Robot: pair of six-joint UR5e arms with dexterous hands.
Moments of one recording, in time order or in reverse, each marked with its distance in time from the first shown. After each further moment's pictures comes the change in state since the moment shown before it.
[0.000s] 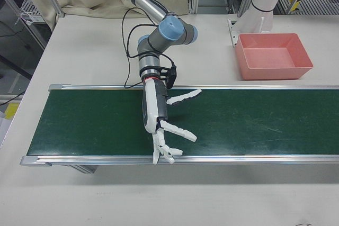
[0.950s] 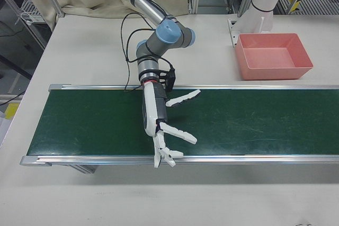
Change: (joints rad) left arm 0.000 0.000 0.000 0.000 0.000 0.000; right arm 0.003 -0.001 -0.042 0.105 0.012 0.000
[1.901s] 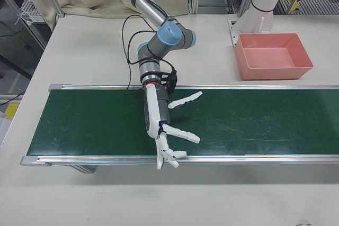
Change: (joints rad) left arm 0.000 0.000 0.000 0.000 0.001 0.000; right arm -0.006 0.014 -0.016 0.007 0.001 -0.011
